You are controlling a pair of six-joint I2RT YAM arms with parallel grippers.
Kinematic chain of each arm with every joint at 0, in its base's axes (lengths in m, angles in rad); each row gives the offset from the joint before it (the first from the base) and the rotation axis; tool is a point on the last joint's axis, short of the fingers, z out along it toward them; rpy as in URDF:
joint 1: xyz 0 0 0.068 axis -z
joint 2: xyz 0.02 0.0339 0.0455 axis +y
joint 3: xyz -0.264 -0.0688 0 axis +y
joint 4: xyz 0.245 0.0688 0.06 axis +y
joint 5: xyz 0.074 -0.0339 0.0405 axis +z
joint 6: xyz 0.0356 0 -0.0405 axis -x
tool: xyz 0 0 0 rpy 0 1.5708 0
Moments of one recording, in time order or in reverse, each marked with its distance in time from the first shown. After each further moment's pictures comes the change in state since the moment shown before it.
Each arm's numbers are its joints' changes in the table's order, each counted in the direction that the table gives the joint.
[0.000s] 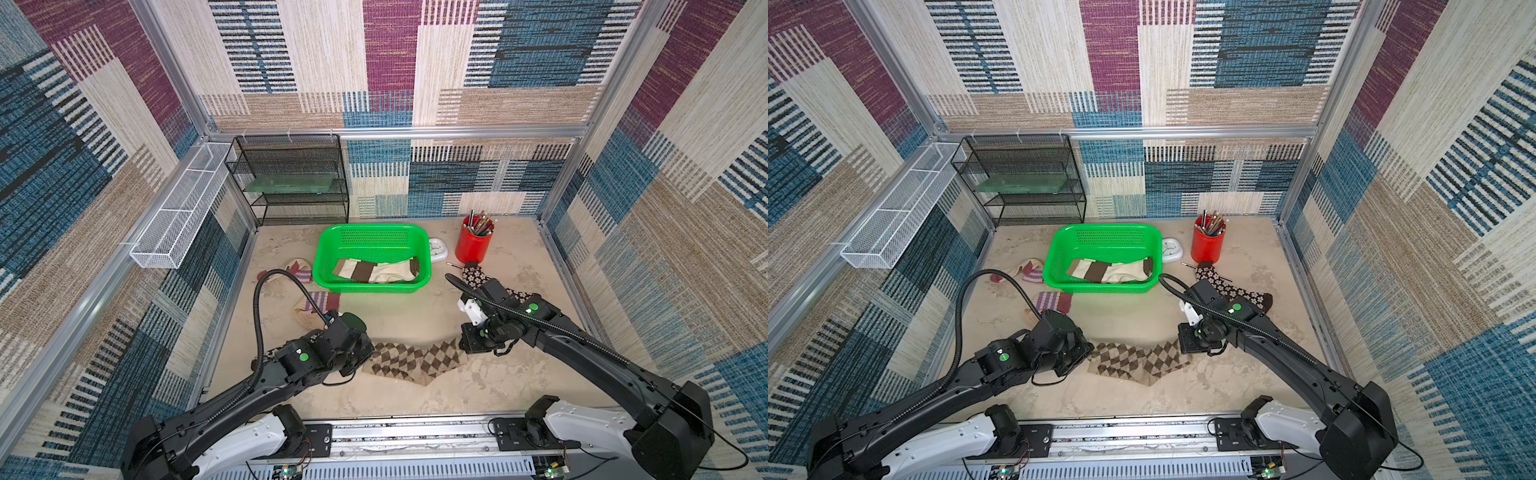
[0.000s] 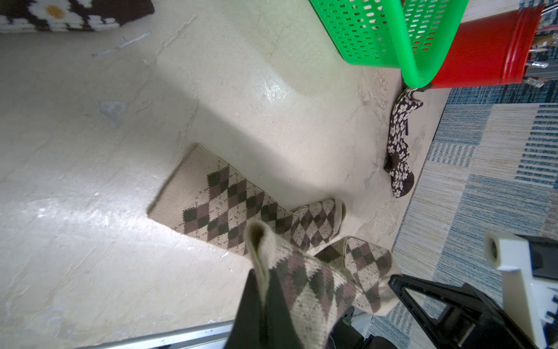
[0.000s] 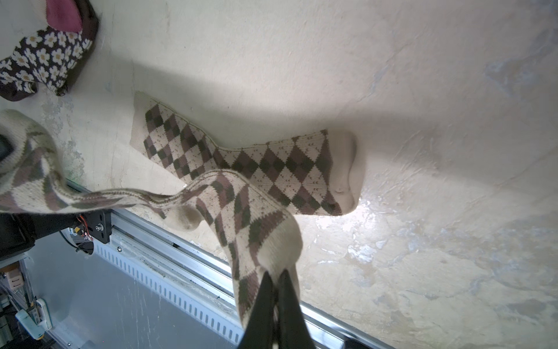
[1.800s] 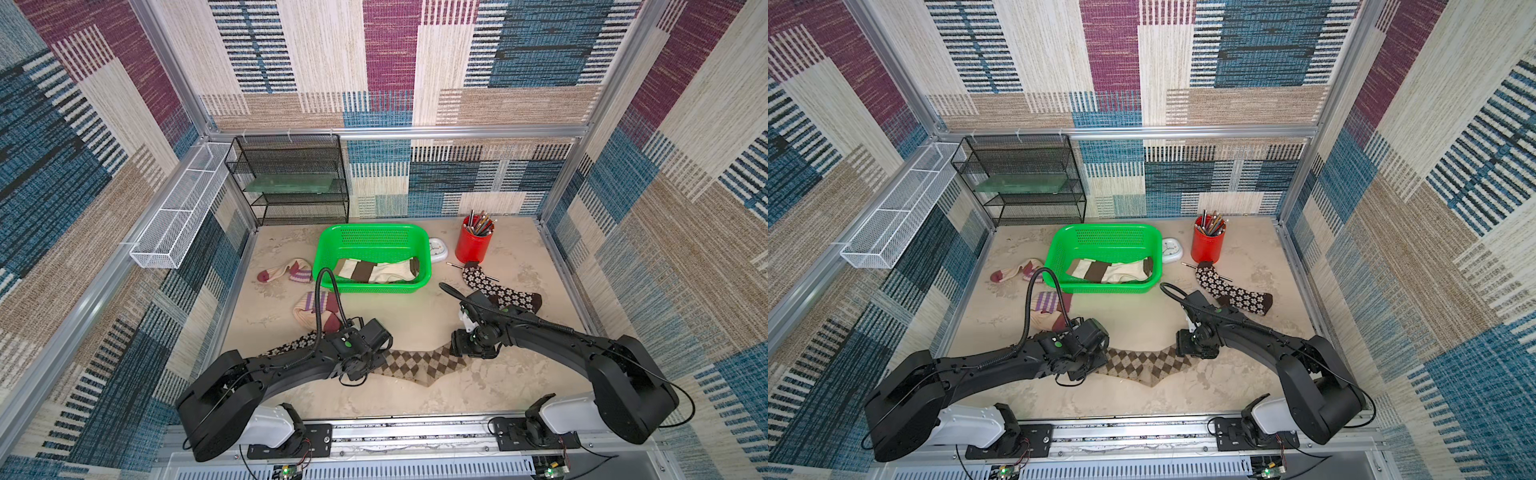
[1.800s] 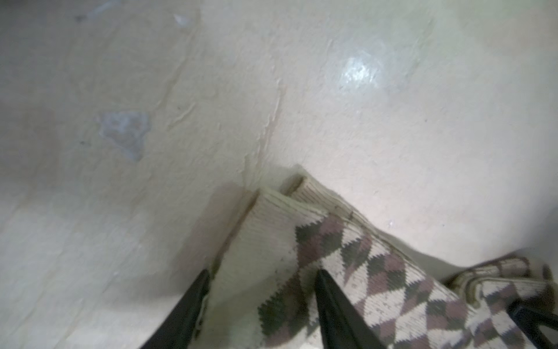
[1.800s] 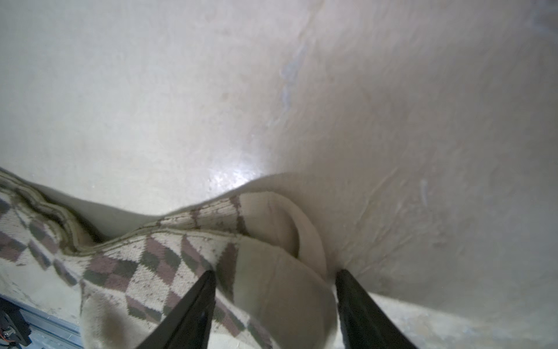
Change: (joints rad) left arm 0.000 0.443 0.044 -0.134 0.023 -0.124; right arm 0.062 0.240 0.226 -0.347 -0.070 -0.086
